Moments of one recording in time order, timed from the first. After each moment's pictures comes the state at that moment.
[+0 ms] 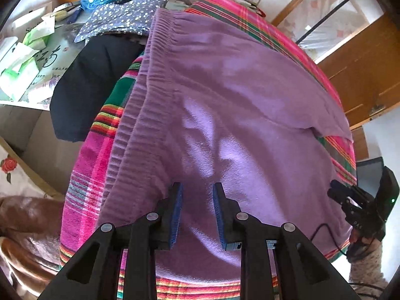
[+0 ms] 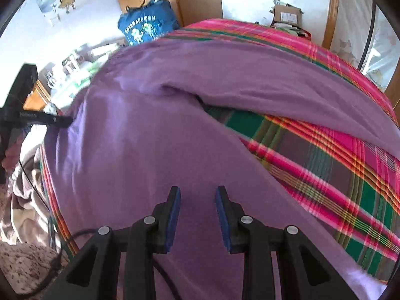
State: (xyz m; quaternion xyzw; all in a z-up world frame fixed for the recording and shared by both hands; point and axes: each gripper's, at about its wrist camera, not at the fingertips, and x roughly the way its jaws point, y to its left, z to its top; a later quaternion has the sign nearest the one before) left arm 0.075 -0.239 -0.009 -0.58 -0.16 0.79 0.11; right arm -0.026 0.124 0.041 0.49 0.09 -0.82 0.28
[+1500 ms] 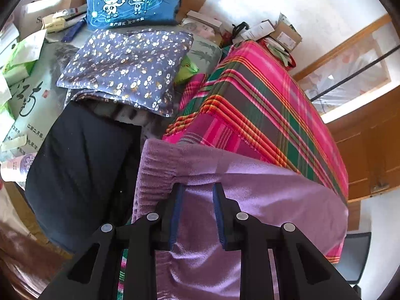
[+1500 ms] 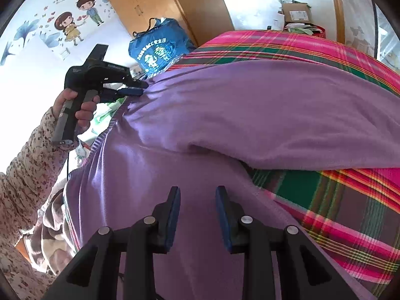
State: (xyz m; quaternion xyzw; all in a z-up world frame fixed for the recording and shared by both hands) left arm -0.136 -0.272 -0.004 -0.54 -0.25 0.80 0.04; right arm -0.078 0.087 0.040 0.48 -0.01 -0.81 0.34
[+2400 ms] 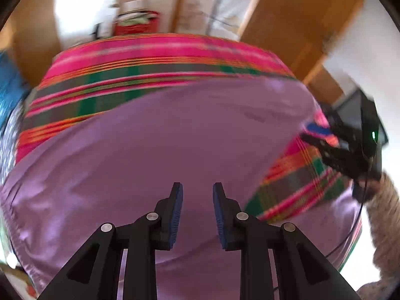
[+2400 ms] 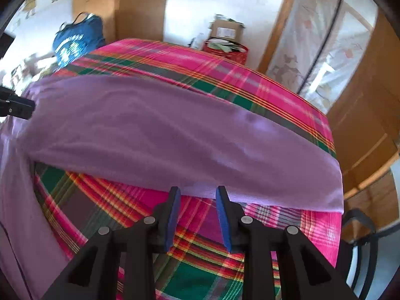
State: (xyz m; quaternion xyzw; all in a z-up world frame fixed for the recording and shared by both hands) left arm -0.001 0.012 0.029 -0.51 0.07 0.80 0.32; right arm -0.158 0.255 0.054 0.43 0.19 -0.87 0.15
